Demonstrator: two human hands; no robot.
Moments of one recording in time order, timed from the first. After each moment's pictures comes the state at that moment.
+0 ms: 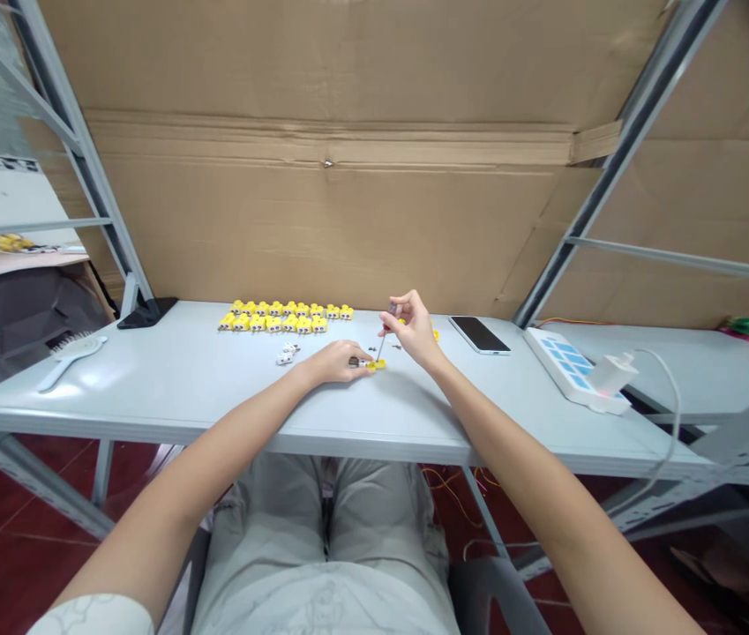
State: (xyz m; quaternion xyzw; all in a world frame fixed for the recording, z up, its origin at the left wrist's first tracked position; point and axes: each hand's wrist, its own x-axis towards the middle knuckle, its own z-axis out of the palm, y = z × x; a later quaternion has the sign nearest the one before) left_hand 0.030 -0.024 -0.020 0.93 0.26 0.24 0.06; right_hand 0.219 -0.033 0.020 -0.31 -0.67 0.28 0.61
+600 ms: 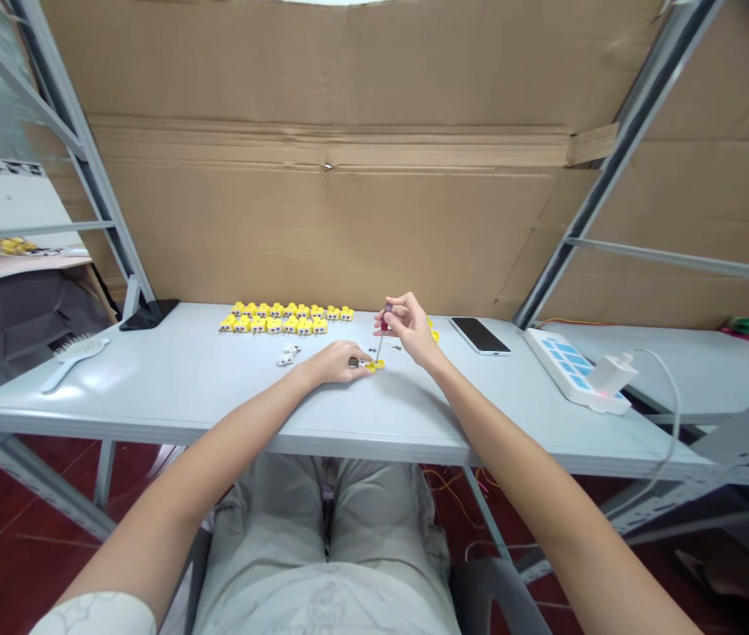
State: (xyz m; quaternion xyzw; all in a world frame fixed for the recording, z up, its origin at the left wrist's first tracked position) left_hand 0.028 -0.023 -0.021 0.93 0.25 0.26 0.07; right_hand 0.218 -0.035 0.021 -0.29 -0.68 0.36 0.58
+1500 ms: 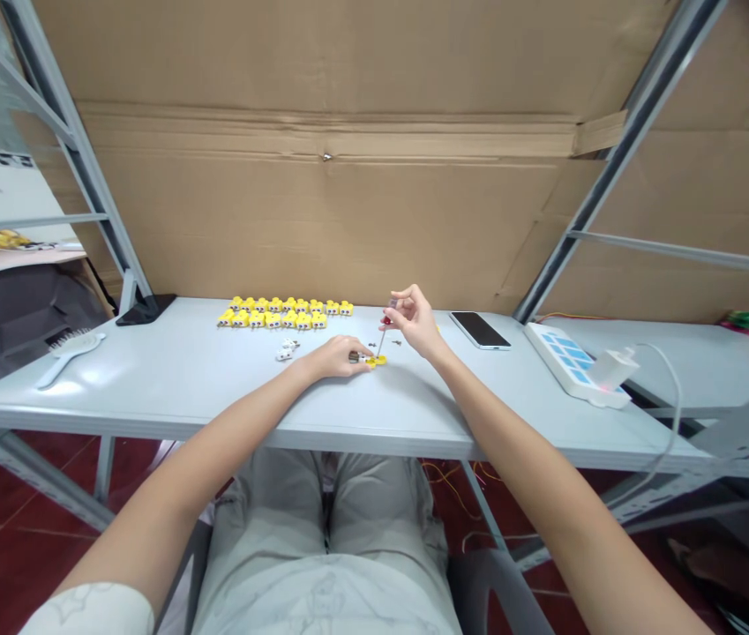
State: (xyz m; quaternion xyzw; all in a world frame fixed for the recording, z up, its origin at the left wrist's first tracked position) left_hand 0.029 -0.024 -0.019 0.92 0.26 0.25 0.11; right_hand 0.226 -0.029 0.020 -0.31 -0.67 0.32 0.59
